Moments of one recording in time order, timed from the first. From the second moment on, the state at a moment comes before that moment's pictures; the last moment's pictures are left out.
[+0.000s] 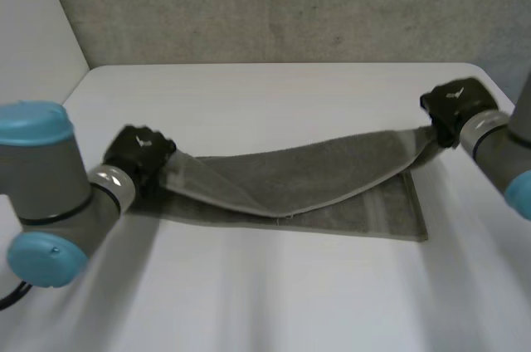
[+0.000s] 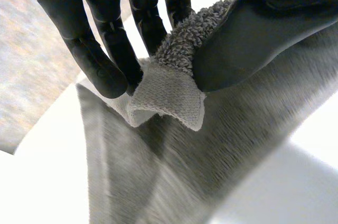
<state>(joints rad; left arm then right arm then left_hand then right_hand) 4.38 -2.02 -1.57 3.25 -1.53 3.70 1.78 -1.06 1.26 0.07 1.53 2.54 1.41 1.49 1.54 1.52 1.47 1.34 1.33 1.33 1.33 1.14</state>
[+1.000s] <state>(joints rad) 4.40 -2.33 -0.28 2.97 -1.54 3.12 1.92 -1.07 0.88 -0.24 1.53 2.53 1.42 1.49 1.54 1.52 1.47 1.34 1.33 1.34 1.33 1.14</state>
